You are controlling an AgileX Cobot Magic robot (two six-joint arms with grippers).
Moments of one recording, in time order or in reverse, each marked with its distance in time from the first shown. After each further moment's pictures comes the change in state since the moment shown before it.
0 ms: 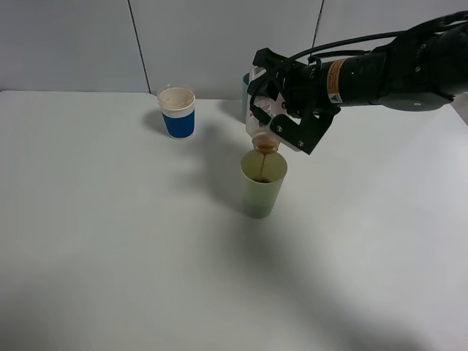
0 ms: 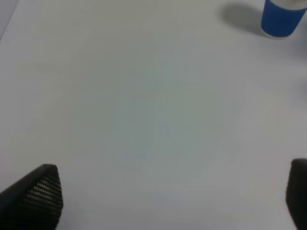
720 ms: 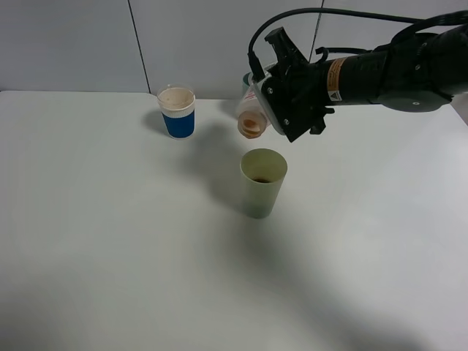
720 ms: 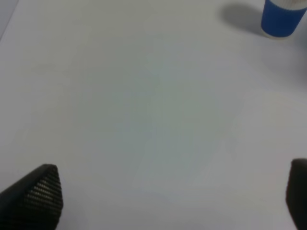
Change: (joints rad) left arm 0.000 0.000 0.000 0.000 0.000 0.000; right arm 0.000 0.000 0.000 0.068 0.002 0.416
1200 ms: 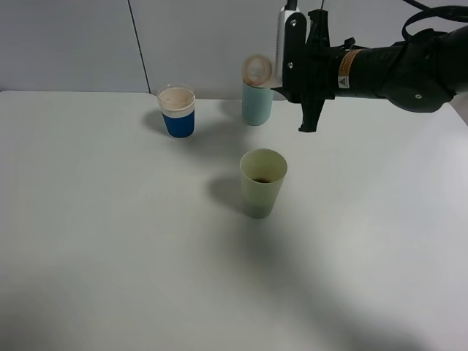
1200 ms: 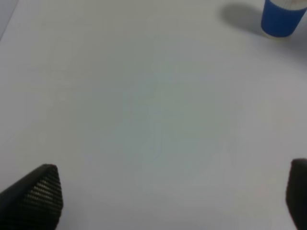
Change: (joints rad) left arm 0.000 0.000 0.000 0.000 0.000 0.000; right arm -0.054 0.000 0.000 0.317 -0.013 0.355
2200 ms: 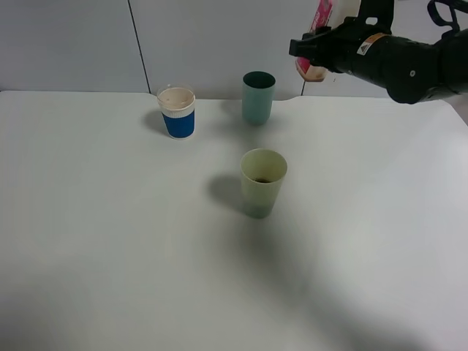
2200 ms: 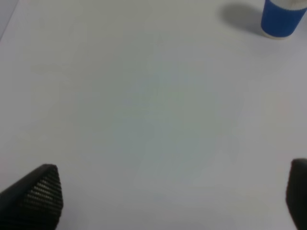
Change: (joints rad) left arm 0.000 0.000 0.000 0.000 0.000 0.000; right arm -0.024 0.025 0.000 0.750 -0.090 0.723
